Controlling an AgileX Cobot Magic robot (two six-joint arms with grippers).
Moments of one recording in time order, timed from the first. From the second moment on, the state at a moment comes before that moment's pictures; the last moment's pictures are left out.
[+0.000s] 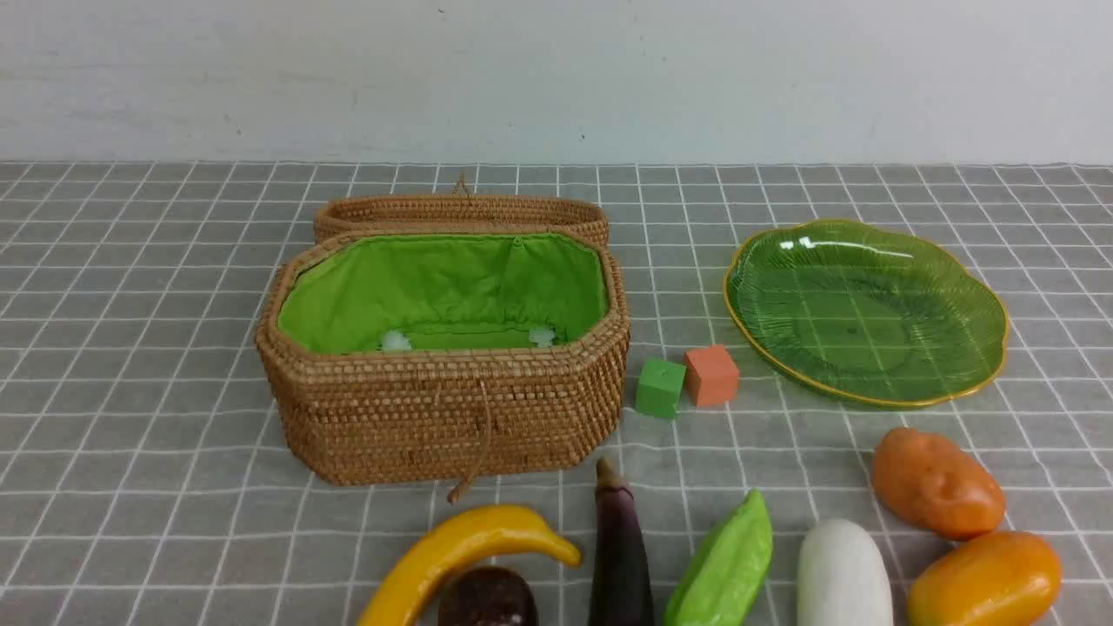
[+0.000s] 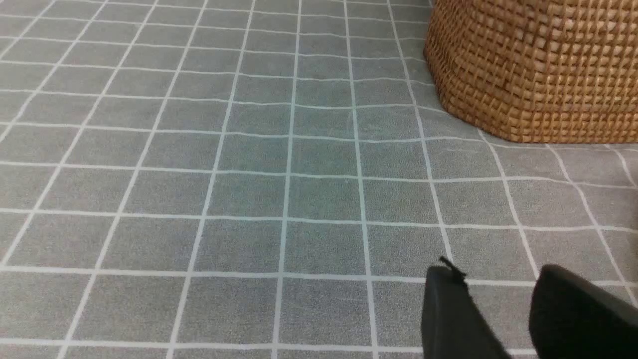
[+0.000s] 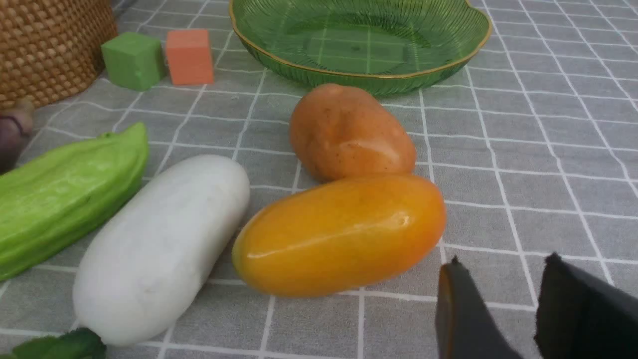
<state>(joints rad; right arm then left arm) 0.15 -0.01 0.02 -0.19 0.39 0.16 -0.14 -0.01 0.03 0.26 0.39 -0.37</state>
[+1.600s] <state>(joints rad) 0.15 -0.01 0.02 -0.19 0.39 0.16 -0.14 -0.01 0.03 0.06 -0.18 -0.53</state>
